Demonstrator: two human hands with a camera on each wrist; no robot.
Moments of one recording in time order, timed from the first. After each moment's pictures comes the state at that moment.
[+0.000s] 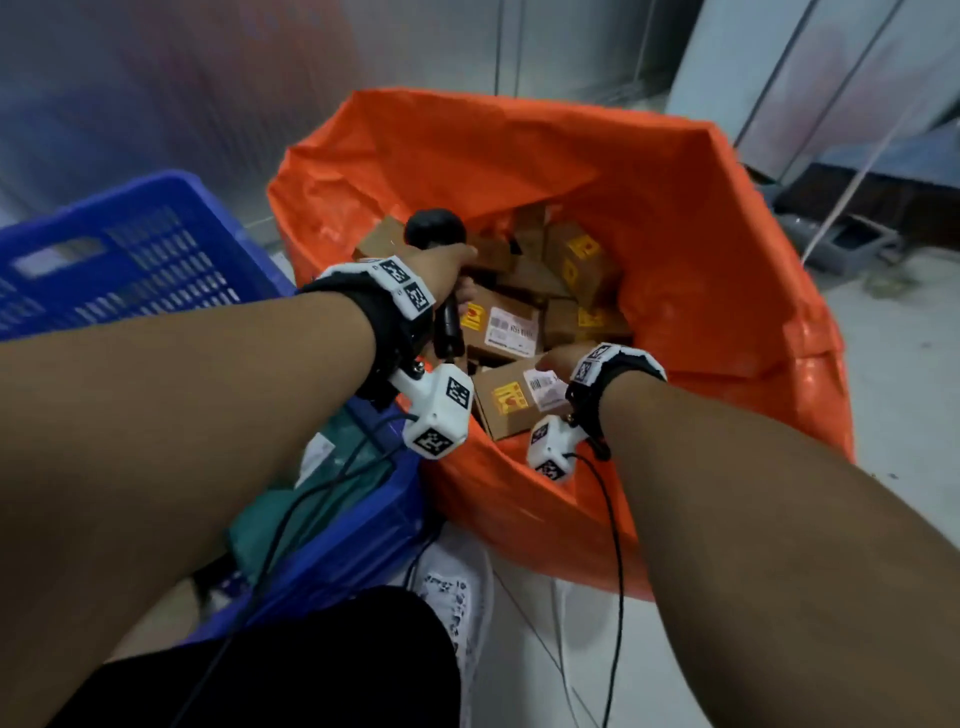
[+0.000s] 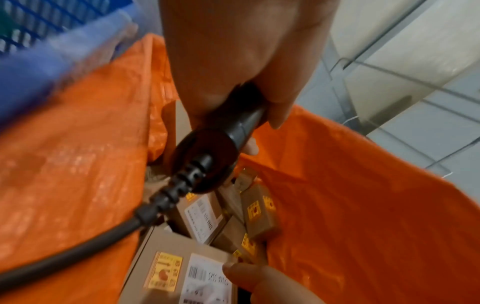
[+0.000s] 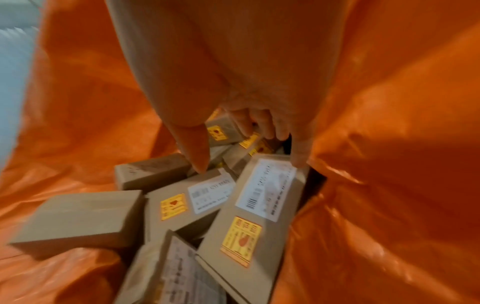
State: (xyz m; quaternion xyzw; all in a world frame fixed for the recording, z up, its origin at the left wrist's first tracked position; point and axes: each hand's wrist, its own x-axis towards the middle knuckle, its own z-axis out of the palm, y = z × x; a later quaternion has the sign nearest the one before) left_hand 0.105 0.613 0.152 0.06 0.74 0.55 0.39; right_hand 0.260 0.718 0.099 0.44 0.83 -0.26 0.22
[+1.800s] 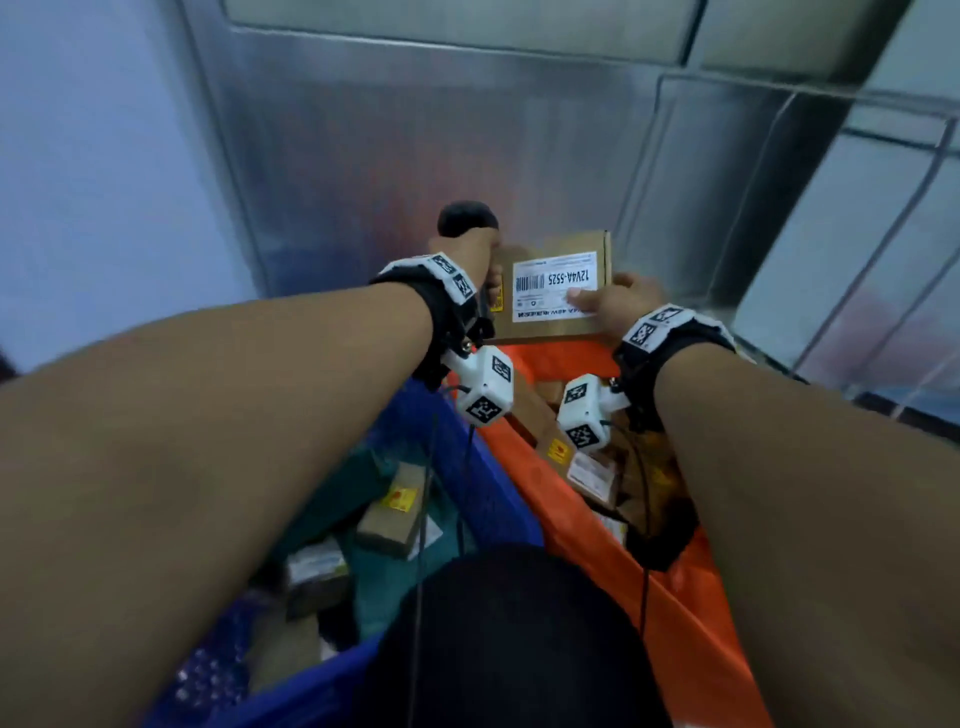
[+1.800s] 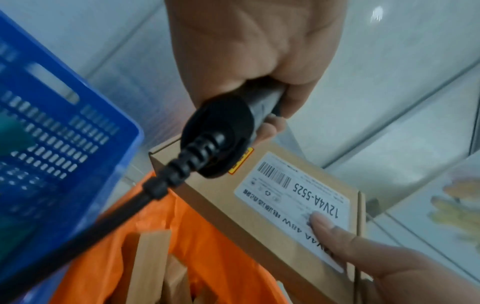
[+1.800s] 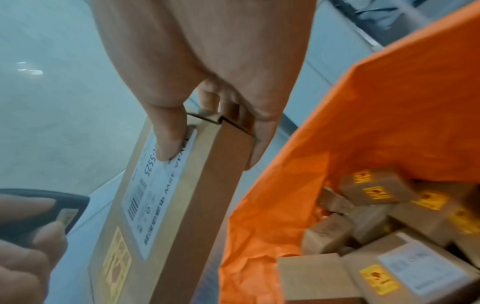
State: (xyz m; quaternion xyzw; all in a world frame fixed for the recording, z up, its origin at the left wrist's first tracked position) left_hand 0.035 0.491 0.367 0.05 0.67 0.72 0.18; right_hand 0.138 0.645 0.335 0.39 0.73 -0.52 -0.22
